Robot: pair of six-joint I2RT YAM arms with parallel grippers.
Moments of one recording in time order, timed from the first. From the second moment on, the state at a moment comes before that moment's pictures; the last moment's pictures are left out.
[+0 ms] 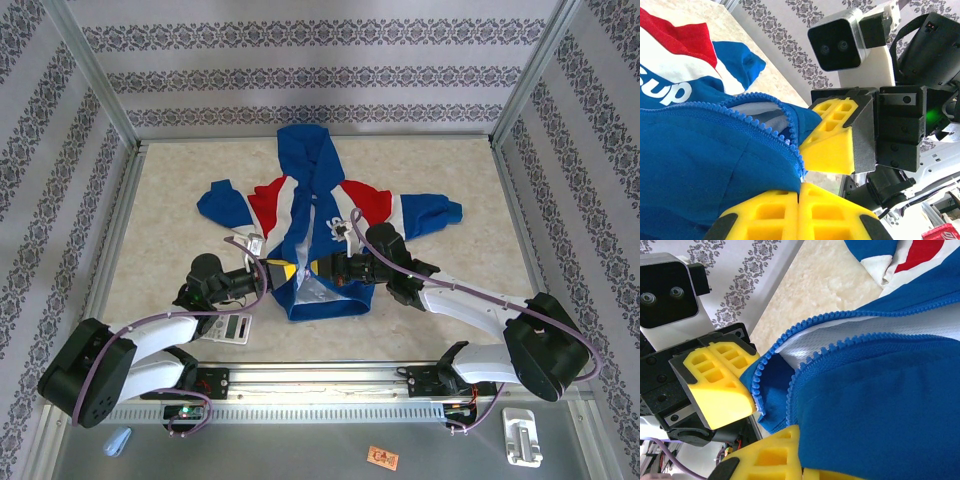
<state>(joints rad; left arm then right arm) -0.45 1.15 0.22 0.85 0.71 -0.70 0.70 1.28 0.61 0.23 -0.57 0.66</state>
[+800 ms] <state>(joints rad) -0.47 1.17 0.22 0.84 0.70 -0.69 0.70 1.31 0.63 0.25 -0.57 0.68</state>
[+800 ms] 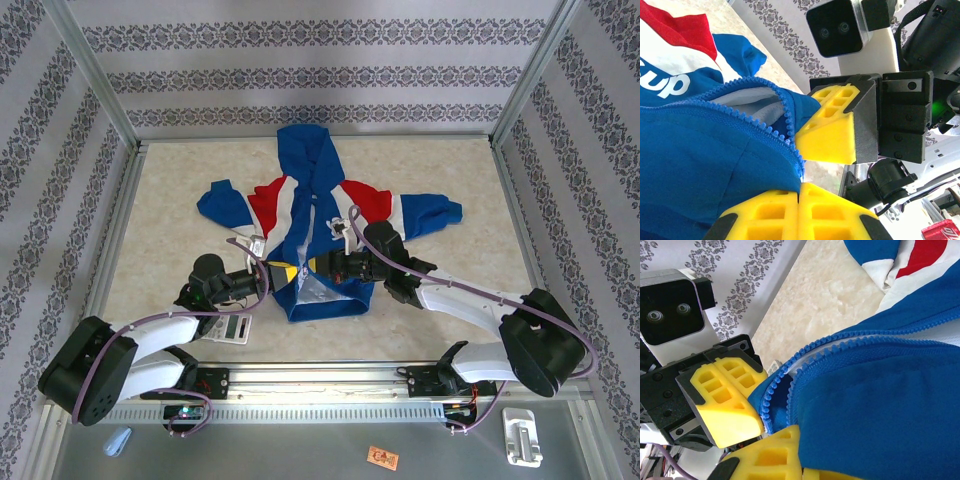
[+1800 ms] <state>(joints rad) -0.48 1.15 0.22 0.80 0.65 -0.68 0.72 1.32 0.64 0.25 -0.57 0.68</state>
